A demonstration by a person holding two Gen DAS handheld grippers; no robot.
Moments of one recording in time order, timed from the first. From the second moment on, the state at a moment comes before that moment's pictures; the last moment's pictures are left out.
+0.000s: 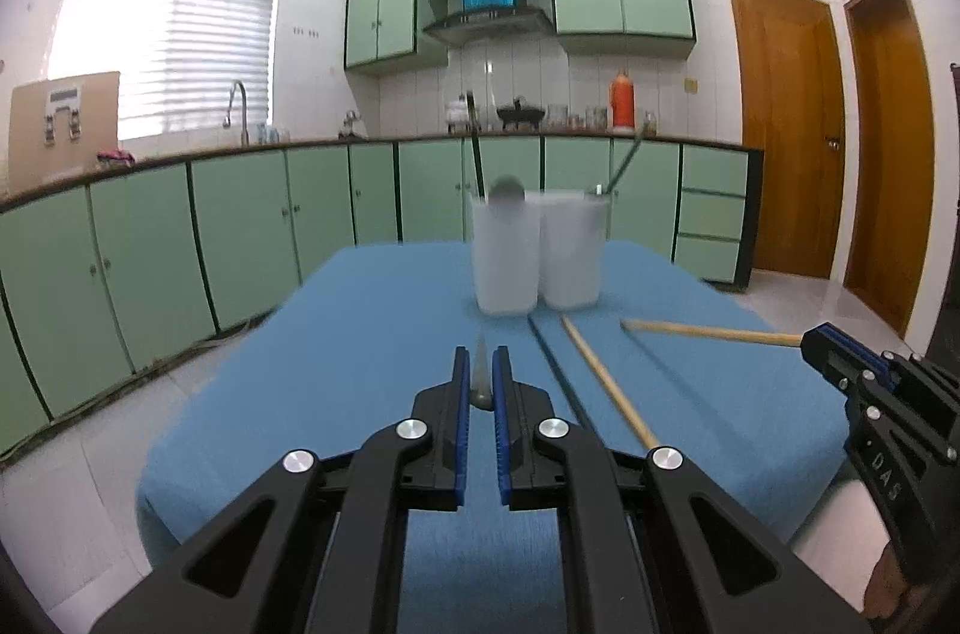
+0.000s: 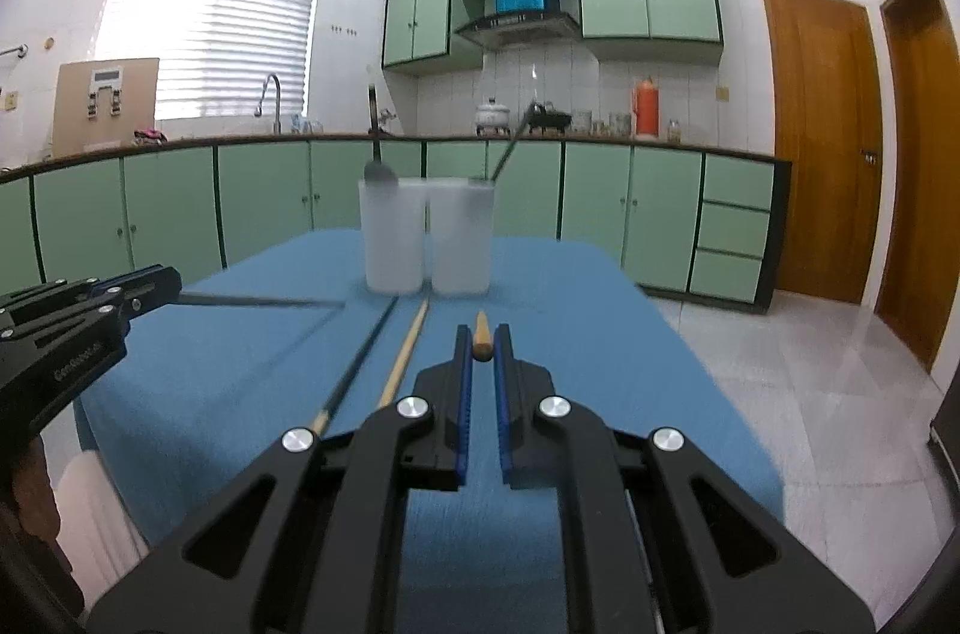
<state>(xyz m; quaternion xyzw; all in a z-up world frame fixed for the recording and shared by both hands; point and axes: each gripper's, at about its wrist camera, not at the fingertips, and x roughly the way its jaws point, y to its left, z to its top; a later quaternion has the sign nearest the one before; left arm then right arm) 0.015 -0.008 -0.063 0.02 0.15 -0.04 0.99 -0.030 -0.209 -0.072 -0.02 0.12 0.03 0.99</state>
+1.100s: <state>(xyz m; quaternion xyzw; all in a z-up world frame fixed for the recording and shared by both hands) 0.074 -0.006 0.093 0.00 0.04 -0.10 0.99 0.071 -0.234 0.130 -0.01 0.10 0.14 0.99</state>
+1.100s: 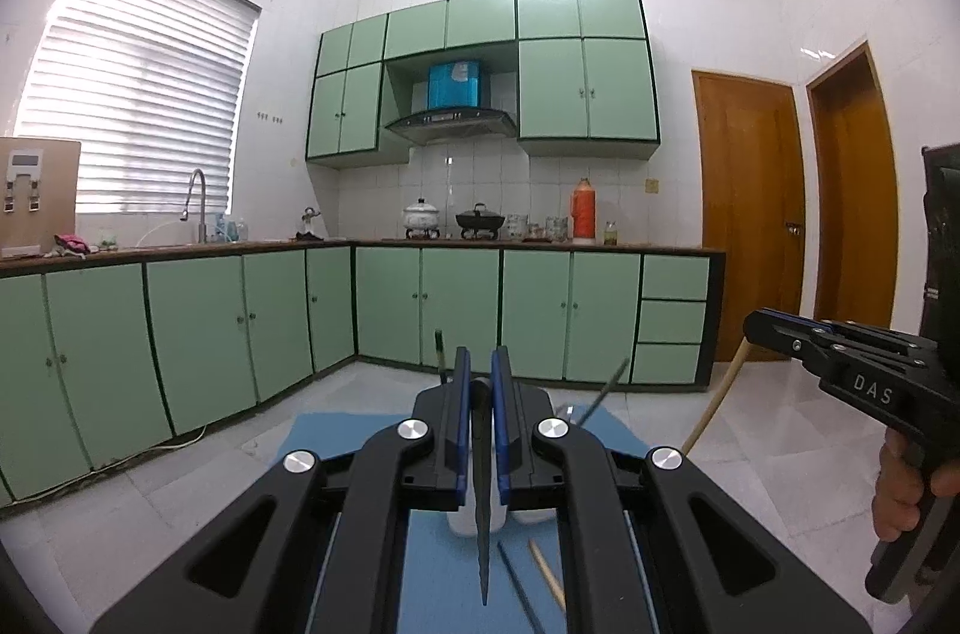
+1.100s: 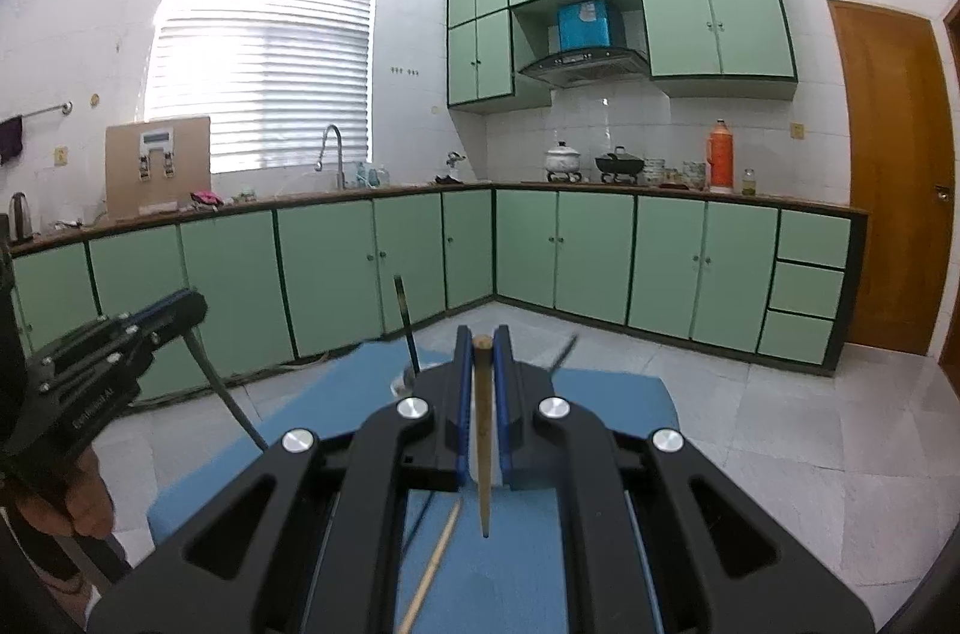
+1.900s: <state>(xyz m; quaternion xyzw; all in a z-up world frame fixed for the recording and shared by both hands) 0.239 -0.045 0.131 0.01 0.02 -0.09 1.00 0.231 -0.216 0.162 0.00 0.12 0.12 0.99</state>
